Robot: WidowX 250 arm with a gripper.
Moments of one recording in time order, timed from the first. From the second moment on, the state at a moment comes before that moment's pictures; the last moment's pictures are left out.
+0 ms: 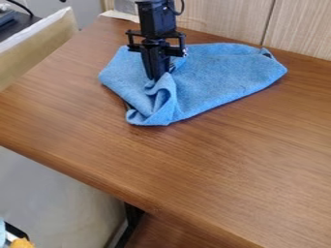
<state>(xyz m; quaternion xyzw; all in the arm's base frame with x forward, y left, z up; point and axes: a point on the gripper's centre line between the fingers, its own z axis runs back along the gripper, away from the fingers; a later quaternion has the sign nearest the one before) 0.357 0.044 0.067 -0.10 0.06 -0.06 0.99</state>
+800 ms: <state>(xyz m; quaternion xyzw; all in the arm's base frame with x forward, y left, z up) 0.351 0.044 0.067 -0.10 0.08 -0.06 0.99</state>
